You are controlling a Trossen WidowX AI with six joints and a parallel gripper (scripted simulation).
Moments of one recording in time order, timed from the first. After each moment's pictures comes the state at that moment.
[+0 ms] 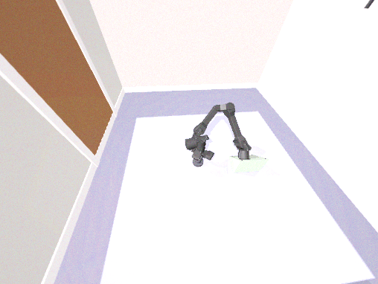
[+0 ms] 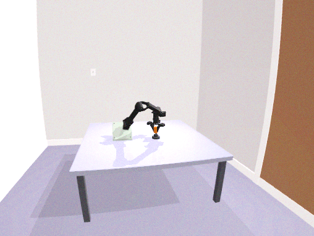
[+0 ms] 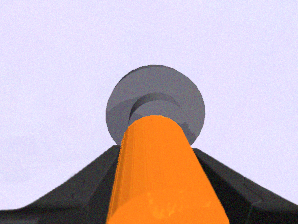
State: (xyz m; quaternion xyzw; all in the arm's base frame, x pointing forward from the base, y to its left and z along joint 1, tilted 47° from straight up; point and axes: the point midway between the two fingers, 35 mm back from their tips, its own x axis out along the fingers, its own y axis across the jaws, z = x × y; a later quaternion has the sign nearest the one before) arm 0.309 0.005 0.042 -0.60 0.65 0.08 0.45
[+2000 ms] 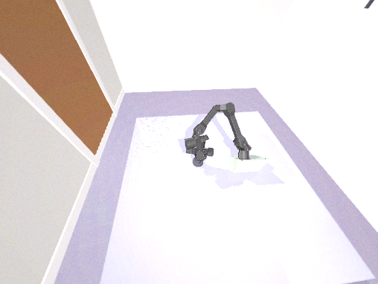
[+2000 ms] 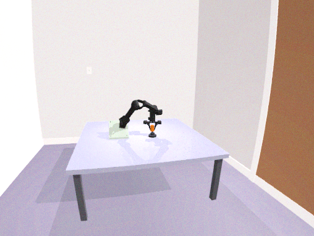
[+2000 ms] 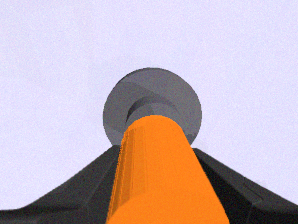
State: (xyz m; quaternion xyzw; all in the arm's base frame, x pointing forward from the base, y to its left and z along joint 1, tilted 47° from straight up) arm 0.312 0.005 0.042 -0.68 0.62 0.21 0.32
